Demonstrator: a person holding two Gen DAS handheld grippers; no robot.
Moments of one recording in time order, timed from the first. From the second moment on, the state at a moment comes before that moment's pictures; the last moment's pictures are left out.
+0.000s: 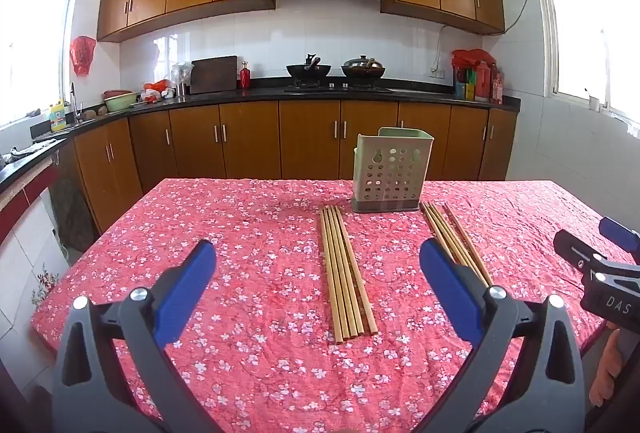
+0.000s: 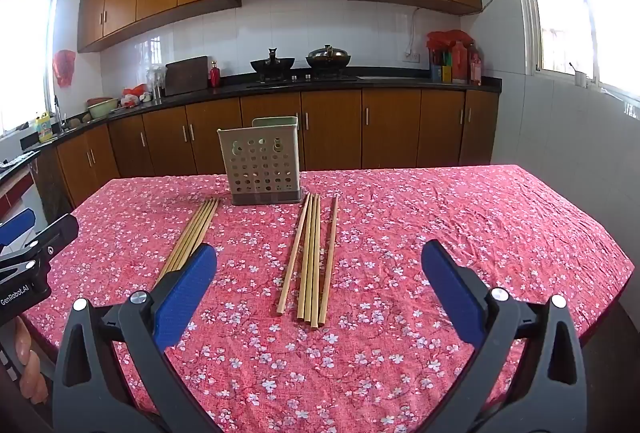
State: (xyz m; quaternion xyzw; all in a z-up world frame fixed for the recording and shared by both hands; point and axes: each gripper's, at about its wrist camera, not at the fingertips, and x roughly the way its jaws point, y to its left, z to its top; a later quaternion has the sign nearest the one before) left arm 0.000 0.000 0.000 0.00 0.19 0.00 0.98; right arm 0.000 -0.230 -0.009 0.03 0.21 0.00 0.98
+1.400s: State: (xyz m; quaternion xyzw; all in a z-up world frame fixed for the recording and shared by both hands) left arm 0.001 -0.001 0.000 0.00 0.19 0.00 0.98; right arm 0.001 -0.229 -0.010 0.03 0.21 0.00 0.98
